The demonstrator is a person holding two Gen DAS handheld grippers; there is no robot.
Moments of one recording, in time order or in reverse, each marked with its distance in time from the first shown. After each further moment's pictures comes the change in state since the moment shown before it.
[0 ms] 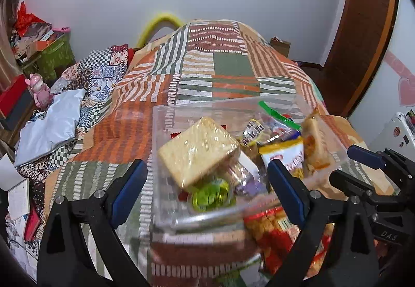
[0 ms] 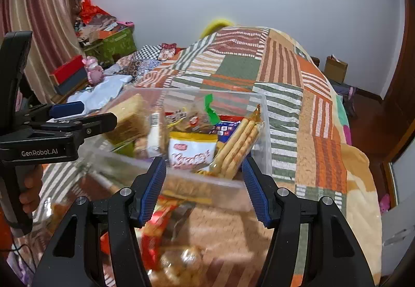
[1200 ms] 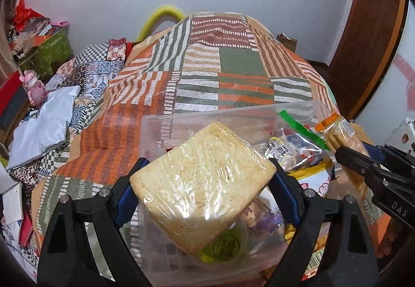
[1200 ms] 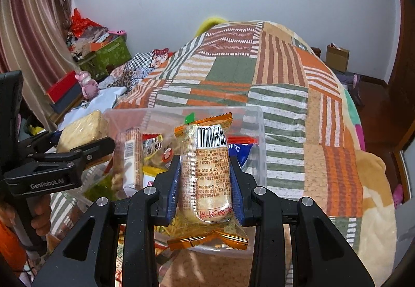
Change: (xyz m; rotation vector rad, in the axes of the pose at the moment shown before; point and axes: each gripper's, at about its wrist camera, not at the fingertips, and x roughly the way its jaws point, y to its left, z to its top) left arm 0.072 0.006 0.024 -0.019 0.038 0.006; right arm 0.048 -0.028 0.025 0.090 0.001 0.030
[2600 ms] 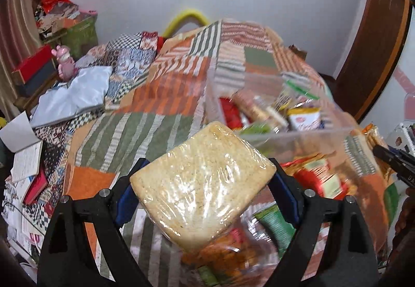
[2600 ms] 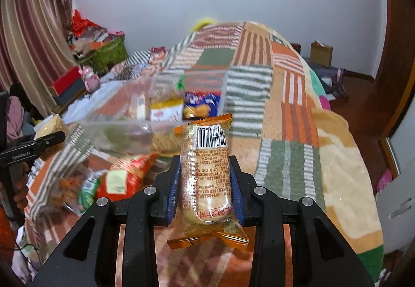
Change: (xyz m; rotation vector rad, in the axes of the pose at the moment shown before) left arm -0.121 0.046 -0.093 -0.100 -0.058 0.040; right arm -0.094 -0.011 -0.067 0.010 -0.019 -0.033
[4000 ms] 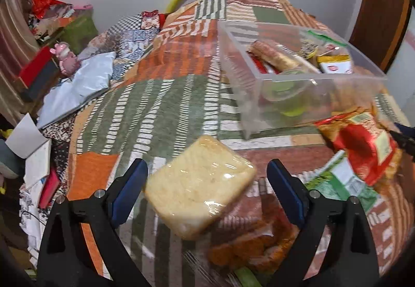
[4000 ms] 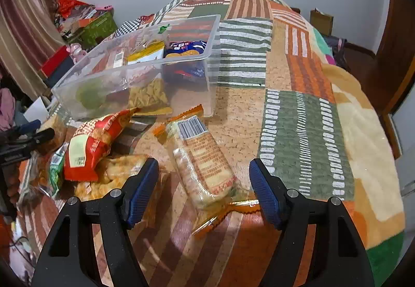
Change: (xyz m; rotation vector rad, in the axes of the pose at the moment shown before) left arm 0.054 0.014 -0.036 0.108 0.154 0.109; right arm 0.048 -0.013 -0.036 0.047 0.186 -0.013
